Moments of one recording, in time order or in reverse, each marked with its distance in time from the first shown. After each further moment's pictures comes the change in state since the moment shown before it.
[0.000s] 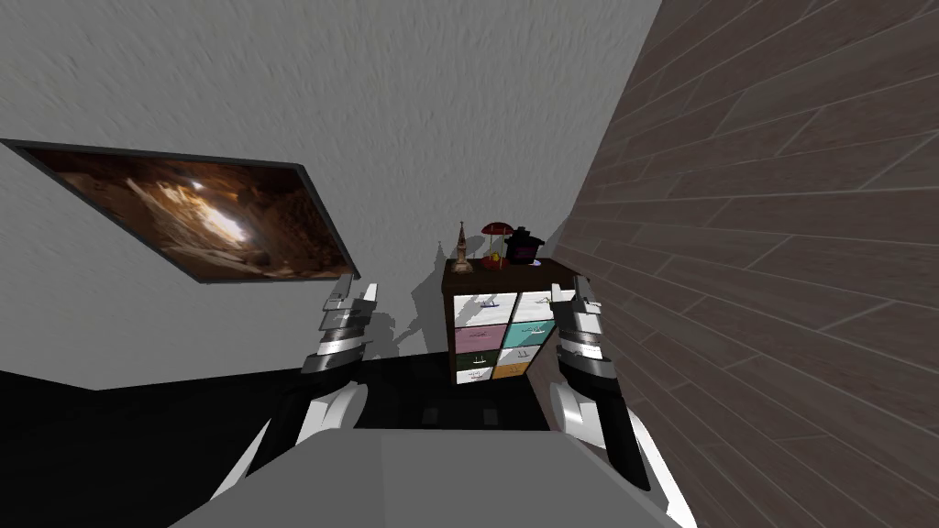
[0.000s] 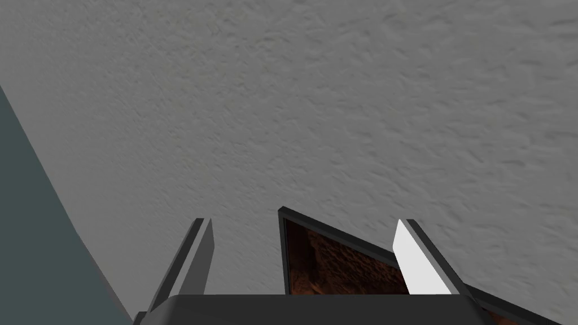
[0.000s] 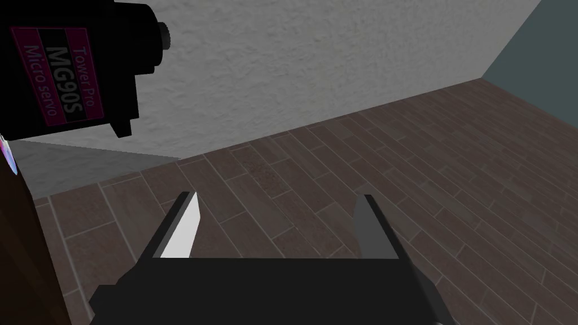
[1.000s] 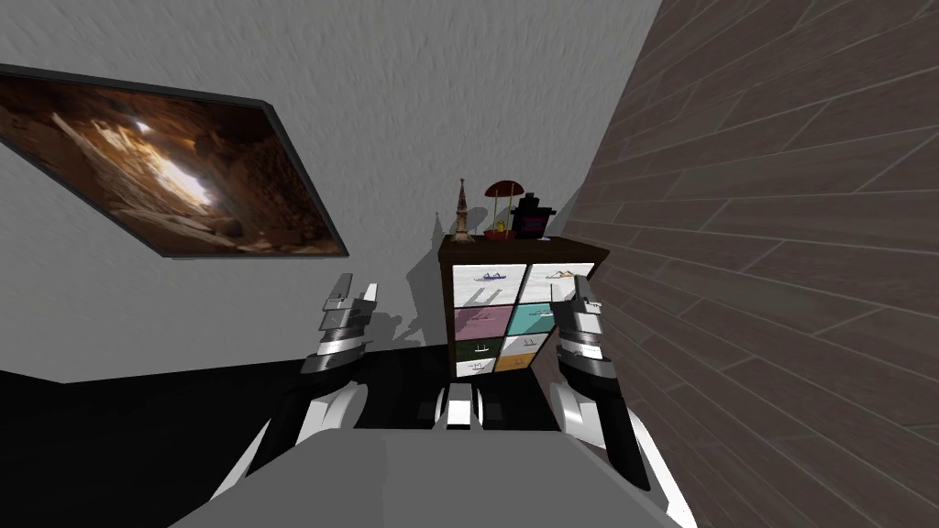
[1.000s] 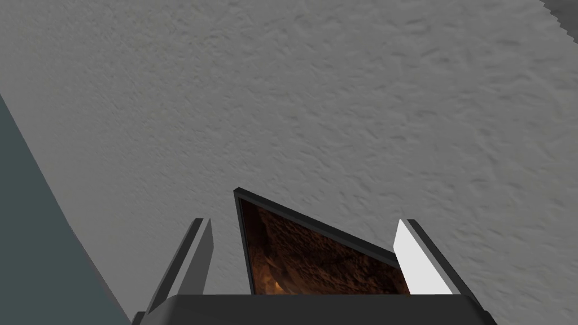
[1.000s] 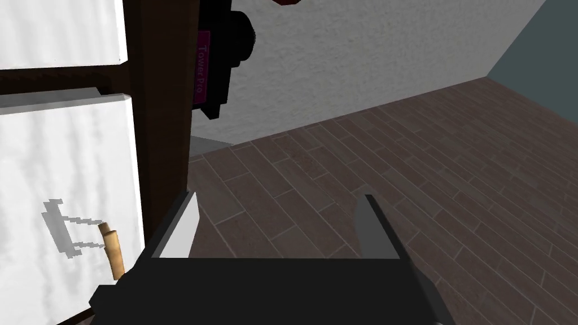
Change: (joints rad) left arm 0.000 0.000 0.000 0.000 0.000 0.000 0.000; right arm 0.000 0.000 0.000 0.000 0.000 0.000 0.000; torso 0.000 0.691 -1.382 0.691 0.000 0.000
